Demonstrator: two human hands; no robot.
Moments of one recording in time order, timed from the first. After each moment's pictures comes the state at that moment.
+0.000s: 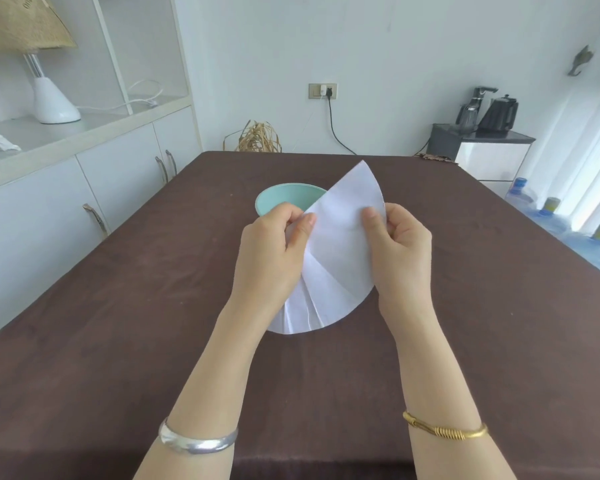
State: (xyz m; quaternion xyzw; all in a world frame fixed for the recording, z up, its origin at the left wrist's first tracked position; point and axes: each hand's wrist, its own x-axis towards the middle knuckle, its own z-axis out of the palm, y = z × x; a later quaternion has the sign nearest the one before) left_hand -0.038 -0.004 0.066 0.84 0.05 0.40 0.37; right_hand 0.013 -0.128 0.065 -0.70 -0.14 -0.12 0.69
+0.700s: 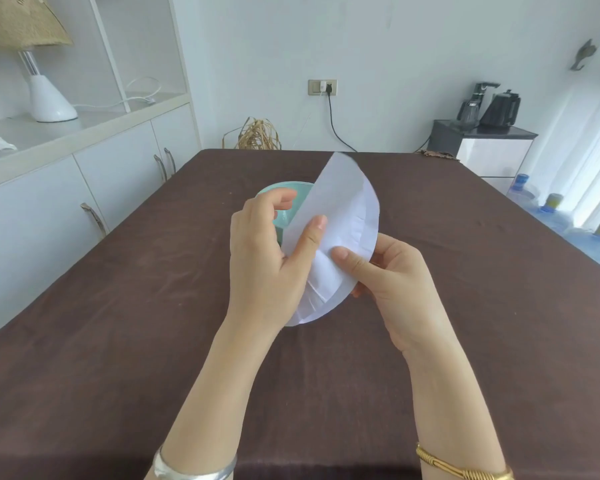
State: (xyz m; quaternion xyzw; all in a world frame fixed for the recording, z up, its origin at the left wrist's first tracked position) left_hand -0.054 -0.017 0.070 0.81 0.06 0.44 0.38; right_hand -0.005 -0.145 0.058 -0.61 -0.26 0.10 0.74
